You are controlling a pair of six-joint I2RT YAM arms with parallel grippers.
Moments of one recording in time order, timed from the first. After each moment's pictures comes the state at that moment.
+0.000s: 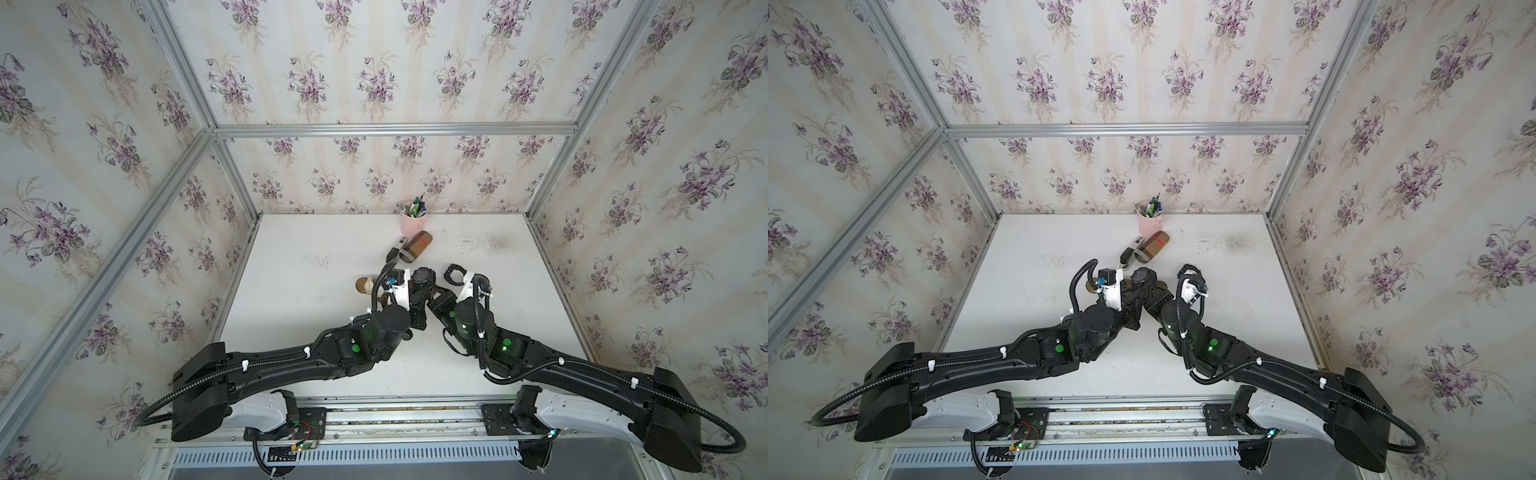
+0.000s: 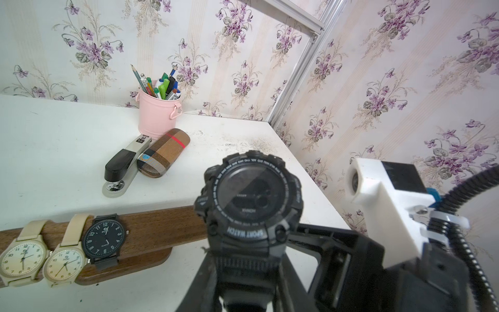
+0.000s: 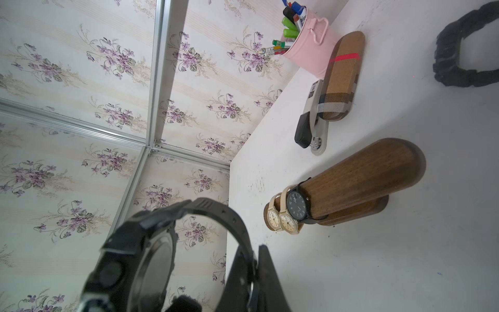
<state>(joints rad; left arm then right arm) -1.17 1.32 0.84 0.24 -0.62 -0.54 1.02 1.04 0.60 0.15 0.54 1.30</state>
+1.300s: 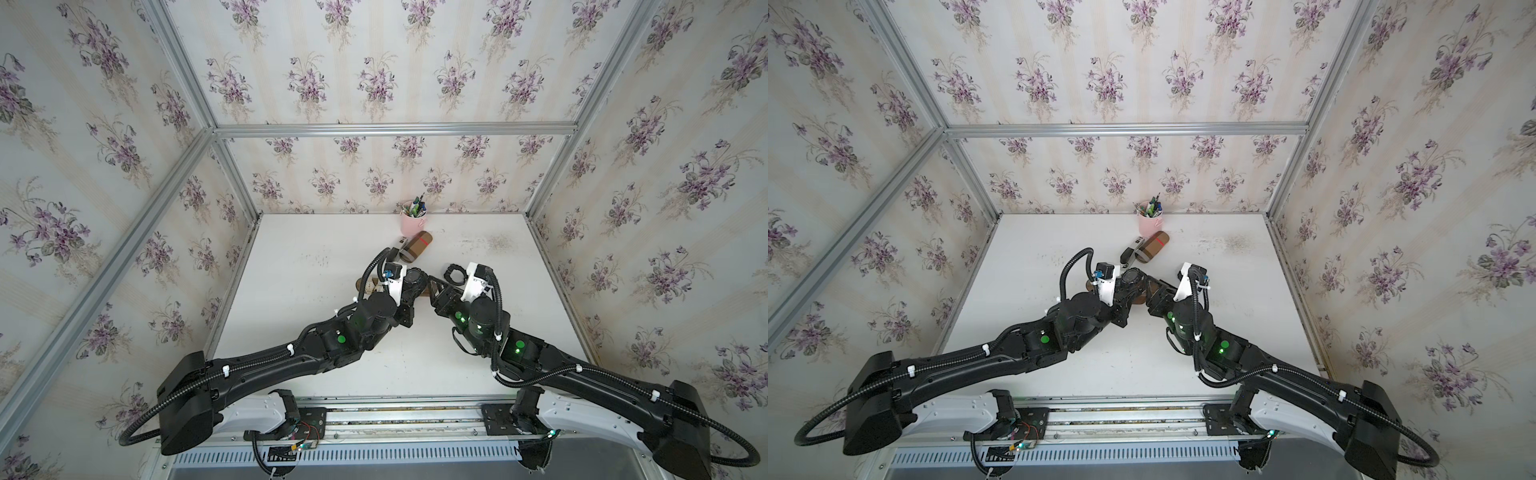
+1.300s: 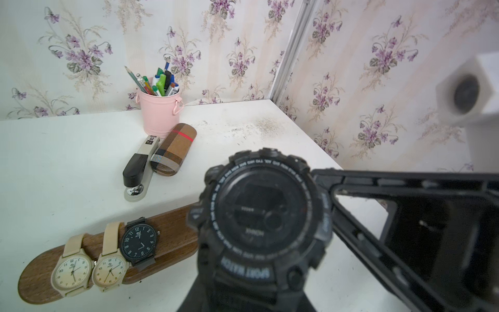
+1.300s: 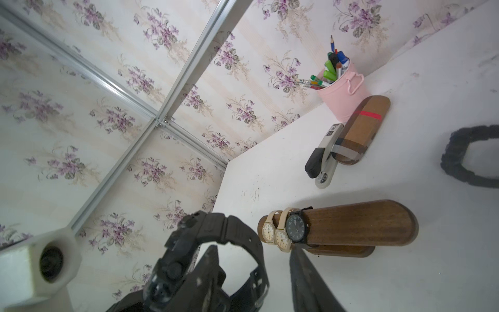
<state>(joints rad) -1.04 1.23 0.84 0.09 -0.40 -0.36 0.97 0.93 0.62 0.15 0.46 0.86</state>
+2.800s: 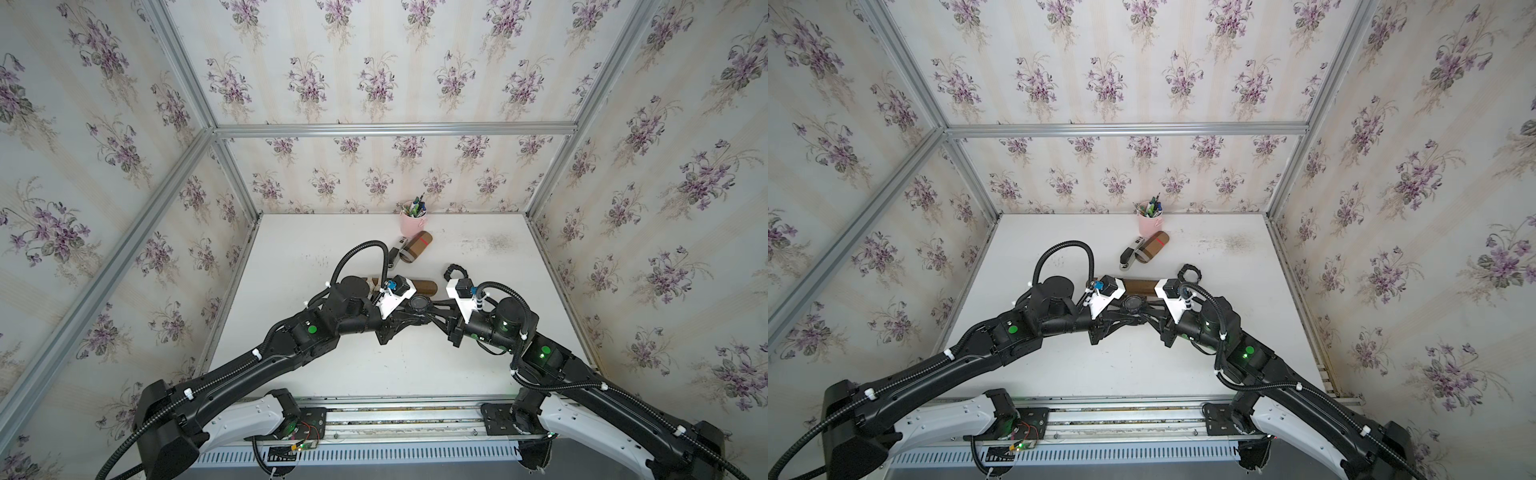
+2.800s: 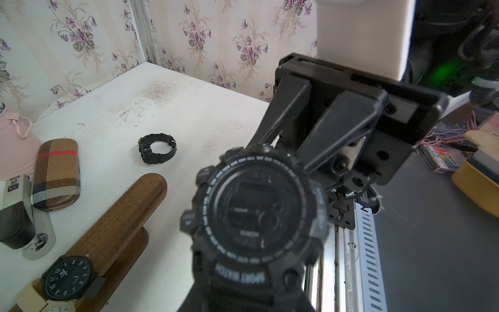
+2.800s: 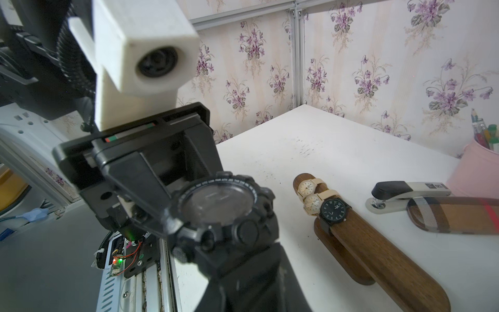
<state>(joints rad) -0.86 1.08 0.87 -0.19 0.35 0.03 0.82 0.76 0.56 0.04 -0.30 0.14</state>
